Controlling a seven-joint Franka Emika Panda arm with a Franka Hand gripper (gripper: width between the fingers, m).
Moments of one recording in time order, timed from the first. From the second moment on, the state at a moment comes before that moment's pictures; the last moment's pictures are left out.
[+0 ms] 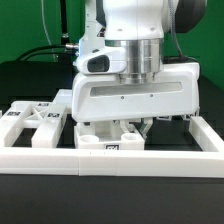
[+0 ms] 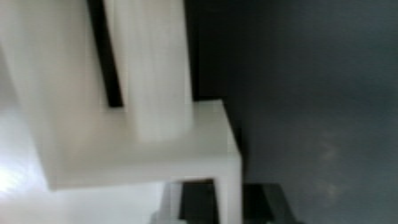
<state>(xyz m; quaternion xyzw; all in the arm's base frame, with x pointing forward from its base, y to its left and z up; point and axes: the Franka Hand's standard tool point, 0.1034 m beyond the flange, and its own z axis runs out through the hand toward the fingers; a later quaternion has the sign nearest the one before) 0.593 0.033 0.009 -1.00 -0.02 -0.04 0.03</state>
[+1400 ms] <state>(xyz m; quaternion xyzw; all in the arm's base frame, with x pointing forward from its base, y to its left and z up) 0.616 0.119 0.011 -1.00 0.00 -0.04 0.05</state>
